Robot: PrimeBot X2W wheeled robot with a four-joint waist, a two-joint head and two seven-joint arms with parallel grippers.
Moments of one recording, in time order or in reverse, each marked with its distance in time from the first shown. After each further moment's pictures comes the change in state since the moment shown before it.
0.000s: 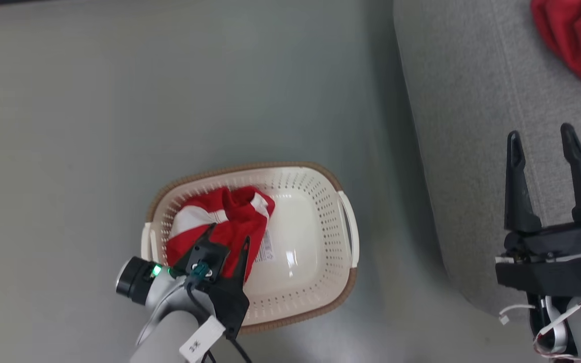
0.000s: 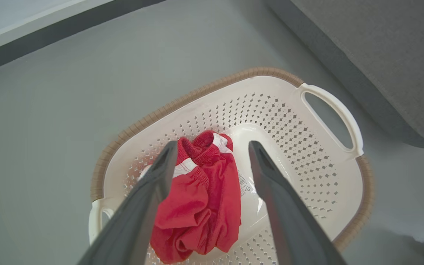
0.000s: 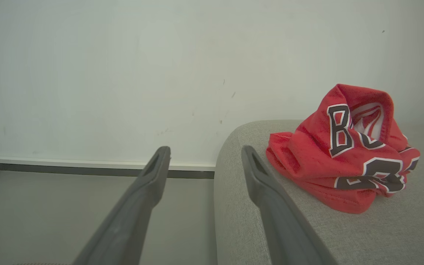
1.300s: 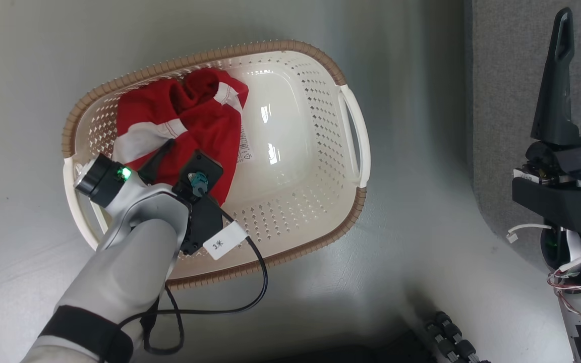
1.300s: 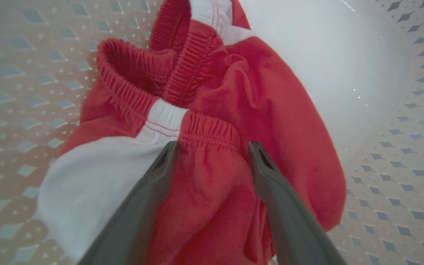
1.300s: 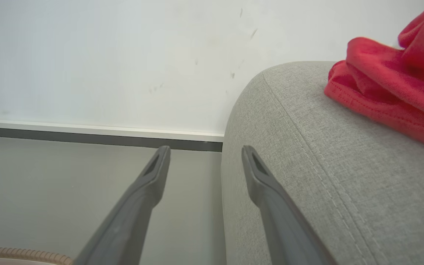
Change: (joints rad) left arm -0.402 0.027 -0.105 0.320 0.221 0.034 0.133; right arm -0.275 0.025 -0.013 -0.041 -0.034 0.000 -0.027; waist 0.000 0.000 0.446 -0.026
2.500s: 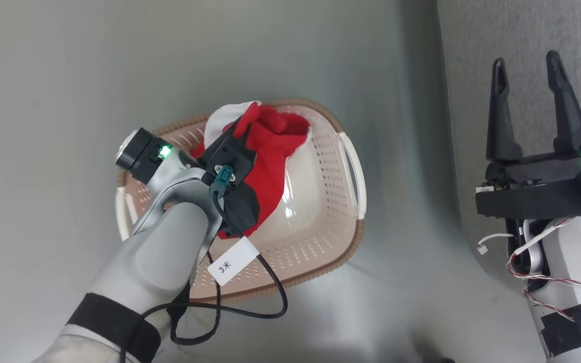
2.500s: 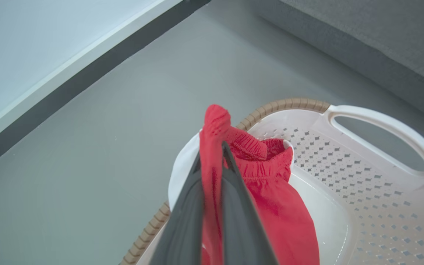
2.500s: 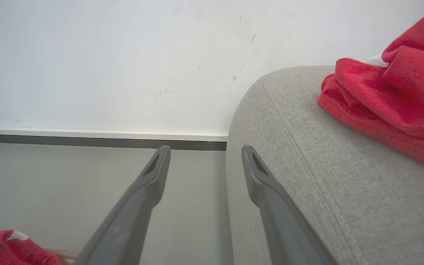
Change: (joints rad) left arm -0.029 -0.064 -0.005 -0.062 -0.074 -0.059 -0.228; right arm -0.022 0.045 0.030 0.293 0.004 0.045 -0.024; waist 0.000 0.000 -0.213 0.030
